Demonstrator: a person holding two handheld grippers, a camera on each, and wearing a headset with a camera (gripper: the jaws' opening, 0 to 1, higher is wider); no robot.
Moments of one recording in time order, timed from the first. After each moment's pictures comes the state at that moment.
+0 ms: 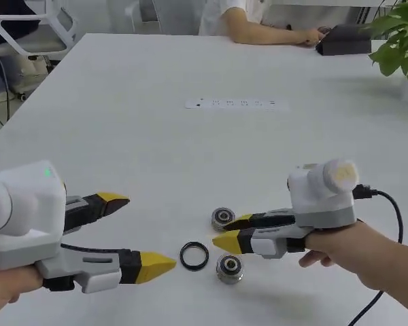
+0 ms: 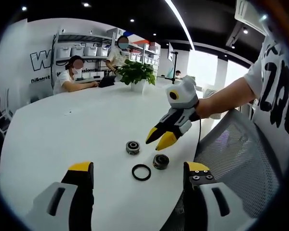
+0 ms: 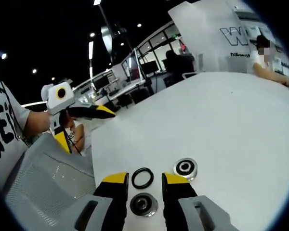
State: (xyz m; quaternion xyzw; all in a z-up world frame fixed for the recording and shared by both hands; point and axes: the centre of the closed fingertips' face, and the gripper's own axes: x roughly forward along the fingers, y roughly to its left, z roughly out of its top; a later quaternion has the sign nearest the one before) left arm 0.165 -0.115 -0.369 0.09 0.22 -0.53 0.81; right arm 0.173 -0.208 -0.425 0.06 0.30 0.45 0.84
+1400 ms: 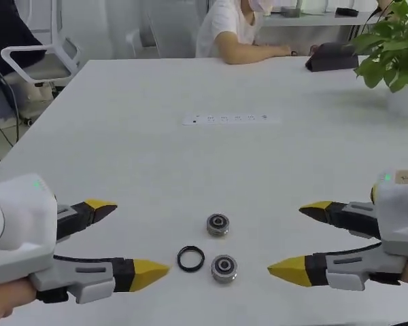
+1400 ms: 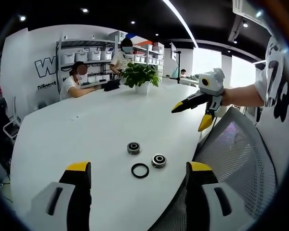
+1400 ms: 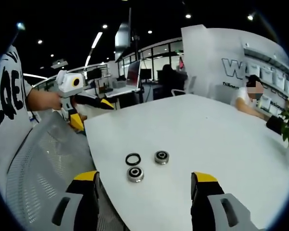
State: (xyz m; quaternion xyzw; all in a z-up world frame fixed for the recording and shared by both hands) left arm 0.143 -0.104 -0.351 0.12 0.20 -0.50 0.84; right arm 0.108 -0.284 -0.373 -0.07 0.24 0.38 0.89
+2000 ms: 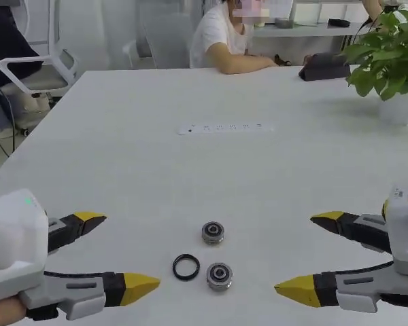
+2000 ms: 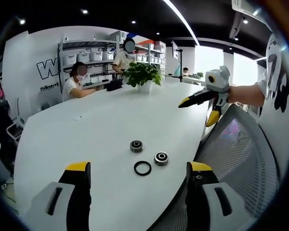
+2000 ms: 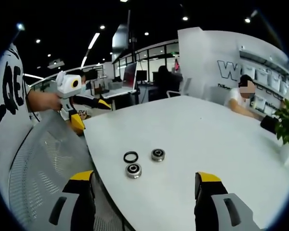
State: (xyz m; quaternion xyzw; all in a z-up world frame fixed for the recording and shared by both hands) left arm 0.141 -0.098 -0.351 0.13 0.19 -0.49 0.84; right arm 0.097 -0.293 -0.367 -0.07 0.23 0.36 0.90
